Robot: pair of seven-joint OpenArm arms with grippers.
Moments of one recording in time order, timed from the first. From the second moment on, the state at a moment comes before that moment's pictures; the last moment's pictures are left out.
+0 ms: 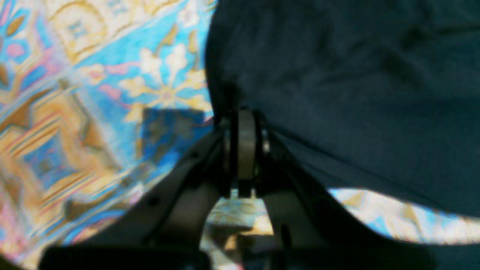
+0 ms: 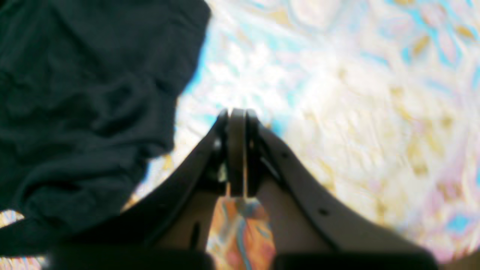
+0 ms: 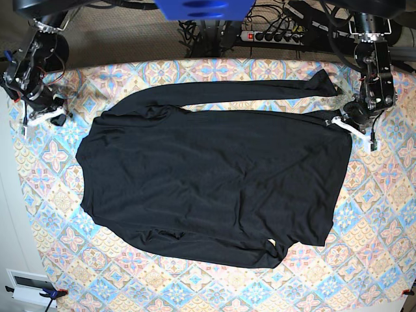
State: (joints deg) left arm 12.7 -26.6 -15.2 93.4 -35.5 1.5 53.7; right arm -14.3 21.0 35.6 87.2 41.7 16.8 -55.6
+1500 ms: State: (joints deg) left arm 35.8 -24.9 -21.9 105.0 -46.4 -2.0 55.9; right arm -17.9 20.2 26.3 94.9 41.7 16.8 -57.4
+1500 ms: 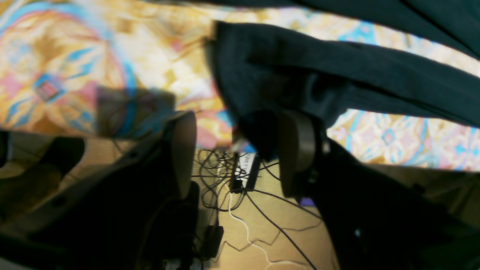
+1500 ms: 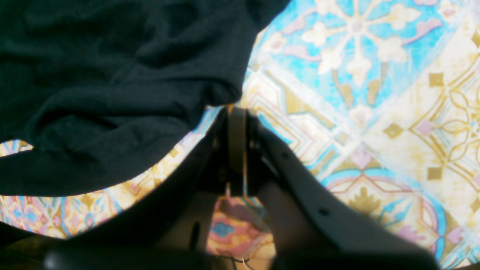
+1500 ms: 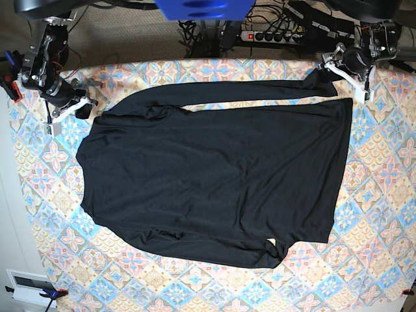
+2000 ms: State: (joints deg) left arm 28.9 -22.3 -11.7 103.0 -35.2 -0.9 54.4; right arm -17.9 18.6 26.3 97.1 41.6 16.8 -57.7
